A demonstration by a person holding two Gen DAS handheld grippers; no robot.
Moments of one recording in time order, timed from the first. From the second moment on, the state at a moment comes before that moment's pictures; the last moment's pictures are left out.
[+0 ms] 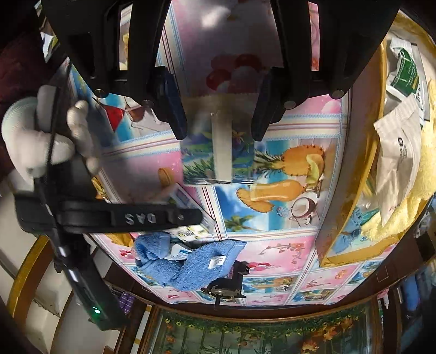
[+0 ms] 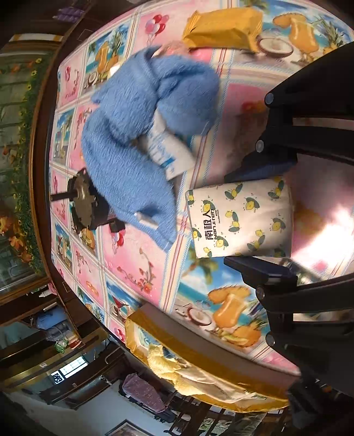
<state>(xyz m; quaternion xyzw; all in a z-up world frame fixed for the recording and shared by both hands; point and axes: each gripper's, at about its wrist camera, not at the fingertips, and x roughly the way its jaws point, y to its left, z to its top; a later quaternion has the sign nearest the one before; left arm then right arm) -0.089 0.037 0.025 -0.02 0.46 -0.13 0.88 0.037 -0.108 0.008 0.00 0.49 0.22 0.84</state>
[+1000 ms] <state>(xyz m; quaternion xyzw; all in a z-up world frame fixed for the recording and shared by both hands) -0.110 0.048 0.050 -0.05 0.43 -0.16 0.89 -0.021 -0.131 0.024 0.05 0.48 0.26 0.84</state>
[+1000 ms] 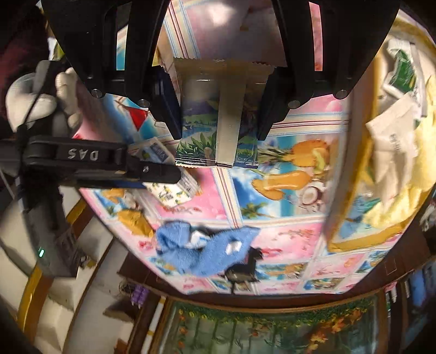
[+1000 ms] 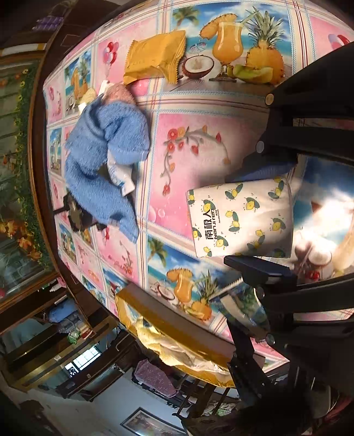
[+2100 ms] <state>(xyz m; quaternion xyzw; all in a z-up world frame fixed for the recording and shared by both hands) -0.155 0.302 0.044 -0.23 0.37 0.07 0.90 -0.066 0.140 0.022 -0.08 0.49 0.43 0.75</state>
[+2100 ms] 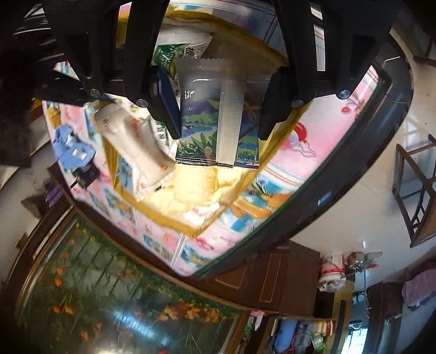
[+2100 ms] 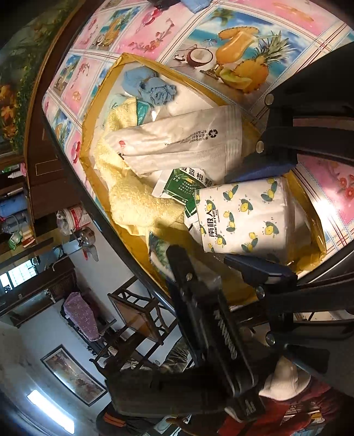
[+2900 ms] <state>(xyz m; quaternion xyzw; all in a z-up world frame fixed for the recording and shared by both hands) -0.175 0.185 0.107 -0.09 0.33 0.04 0.94 -0.067 0.003 0.049 0.04 0.41 0.41 0.81</state>
